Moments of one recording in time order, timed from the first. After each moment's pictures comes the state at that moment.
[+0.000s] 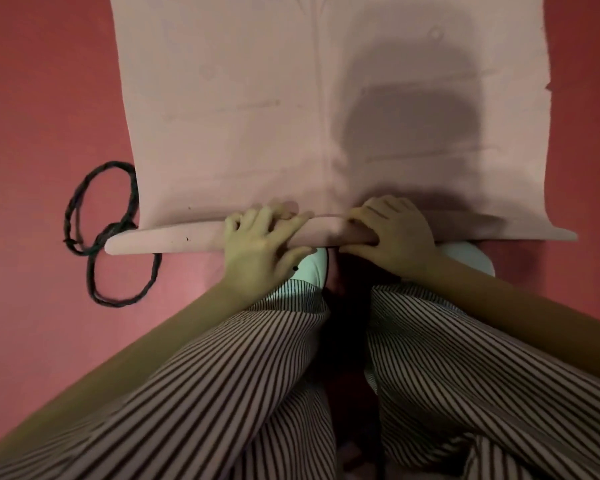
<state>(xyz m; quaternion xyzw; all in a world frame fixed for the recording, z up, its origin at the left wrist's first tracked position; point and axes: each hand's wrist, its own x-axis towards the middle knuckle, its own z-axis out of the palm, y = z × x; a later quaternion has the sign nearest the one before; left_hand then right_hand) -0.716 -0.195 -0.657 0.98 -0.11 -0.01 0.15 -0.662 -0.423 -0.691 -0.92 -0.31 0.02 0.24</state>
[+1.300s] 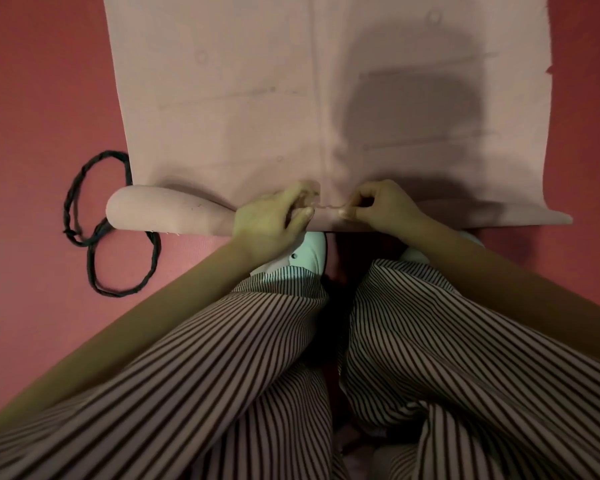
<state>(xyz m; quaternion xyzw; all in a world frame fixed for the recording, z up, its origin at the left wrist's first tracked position) -0.685 -0.210 -0.650 0.95 -0.02 -0.20 0.23 -0.635 -0.408 -0.695 -0.86 -0.04 0.34 0.38</state>
